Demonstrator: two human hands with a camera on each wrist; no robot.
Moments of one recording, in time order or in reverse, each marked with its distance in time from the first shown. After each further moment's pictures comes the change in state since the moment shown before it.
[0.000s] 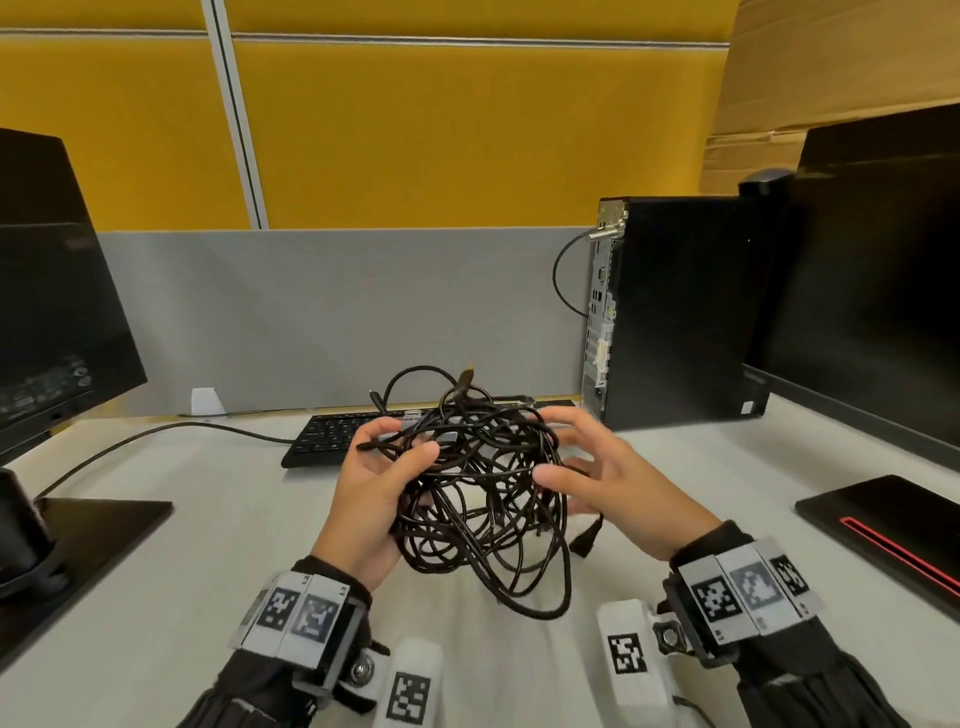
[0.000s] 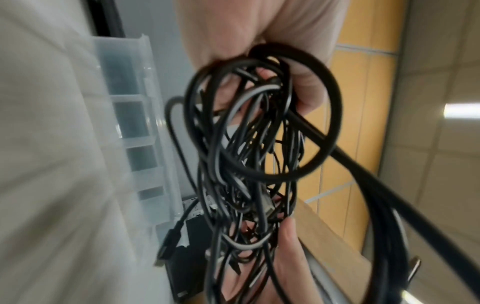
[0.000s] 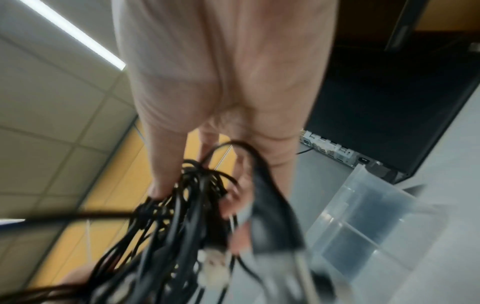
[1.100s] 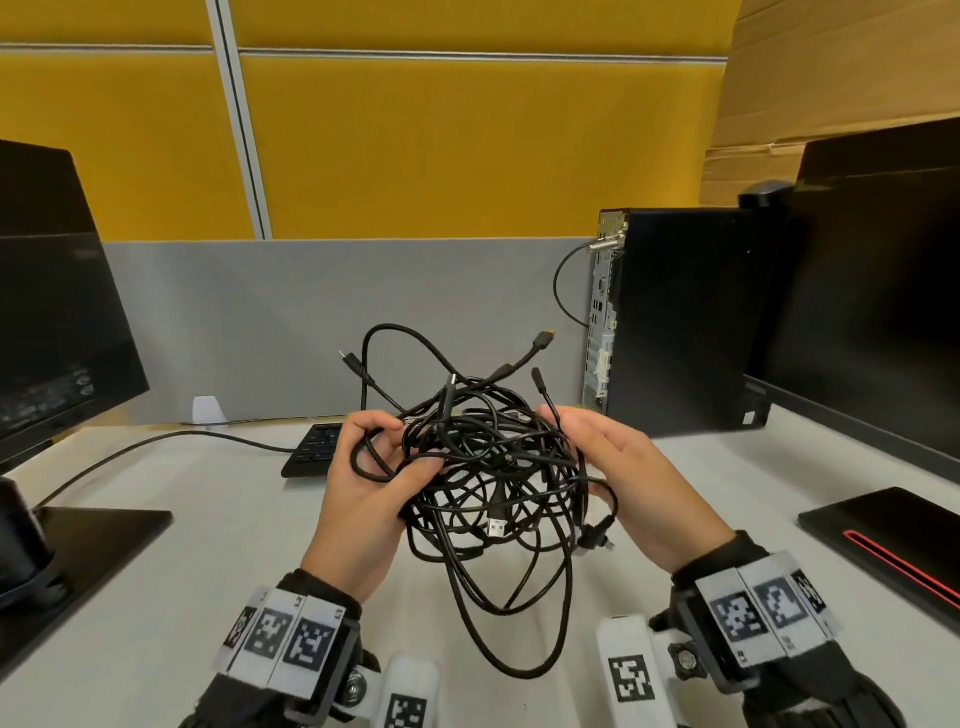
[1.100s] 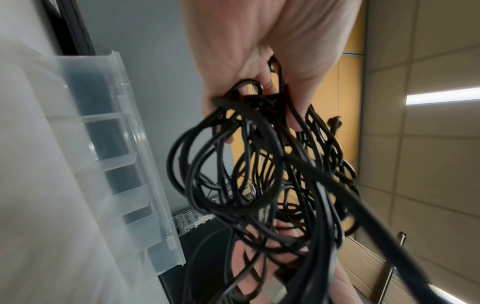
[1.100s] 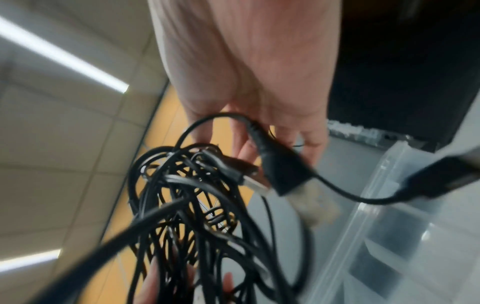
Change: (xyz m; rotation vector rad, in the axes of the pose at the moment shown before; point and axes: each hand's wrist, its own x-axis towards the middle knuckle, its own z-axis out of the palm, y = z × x) left_hand -0.006 0.008 0.004 0.042 -0.122 0.234; right_hand 0.001 -0.013 0.002 0.007 0.173 -0.040
